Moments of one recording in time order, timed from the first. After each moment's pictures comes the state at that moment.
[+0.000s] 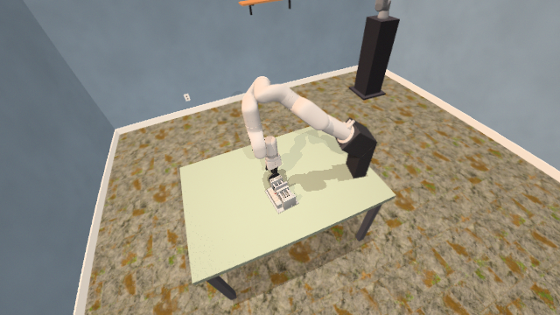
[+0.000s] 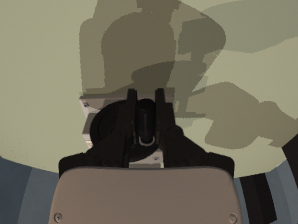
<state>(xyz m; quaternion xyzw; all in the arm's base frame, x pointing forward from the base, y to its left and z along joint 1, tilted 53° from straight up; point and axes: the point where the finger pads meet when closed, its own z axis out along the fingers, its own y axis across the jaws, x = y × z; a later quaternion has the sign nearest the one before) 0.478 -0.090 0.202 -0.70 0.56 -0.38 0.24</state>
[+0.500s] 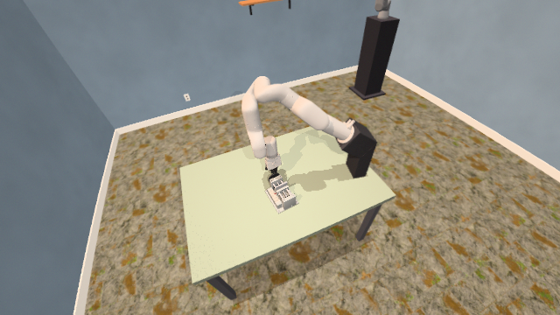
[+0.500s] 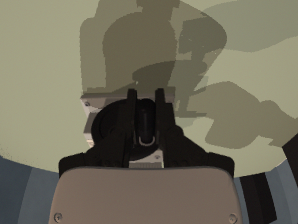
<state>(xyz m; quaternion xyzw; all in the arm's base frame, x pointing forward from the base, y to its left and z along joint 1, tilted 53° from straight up) 0.477 -0.089 0.204 -0.70 0.56 -0.38 0.24</state>
